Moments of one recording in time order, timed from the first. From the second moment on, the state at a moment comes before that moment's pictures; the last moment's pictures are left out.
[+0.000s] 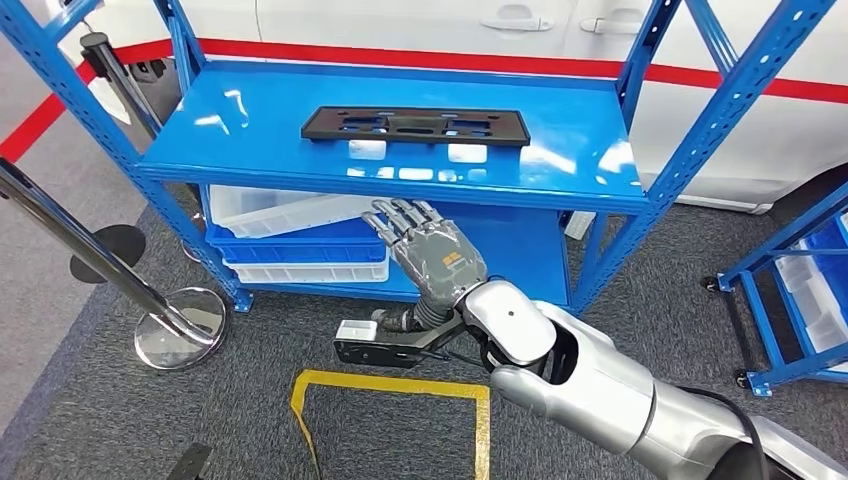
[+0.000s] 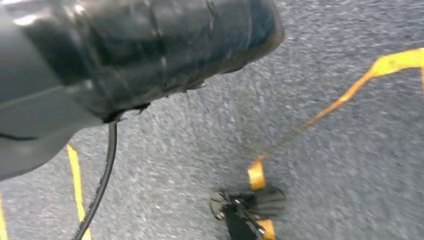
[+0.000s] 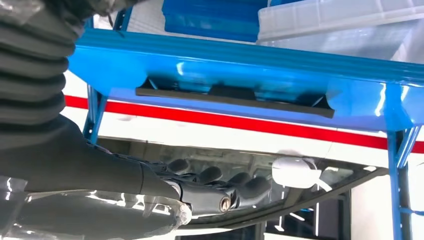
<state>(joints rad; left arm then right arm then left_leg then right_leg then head) -0.11 0.25 -0.72 -0.24 0.59 0.04 -0.17 -0.79 -0.22 1.03 -1.56 0.76 0.14 0.50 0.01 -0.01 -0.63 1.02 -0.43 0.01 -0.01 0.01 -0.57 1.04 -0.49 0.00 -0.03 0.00</state>
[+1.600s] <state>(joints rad) -0.12 0.25 -0.71 -0.24 0.58 0.03 -0.19 -0.81 -0.21 1.02 -1.53 0.78 0.13 0.49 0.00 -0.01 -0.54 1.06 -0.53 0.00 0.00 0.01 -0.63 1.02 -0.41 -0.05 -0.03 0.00</state>
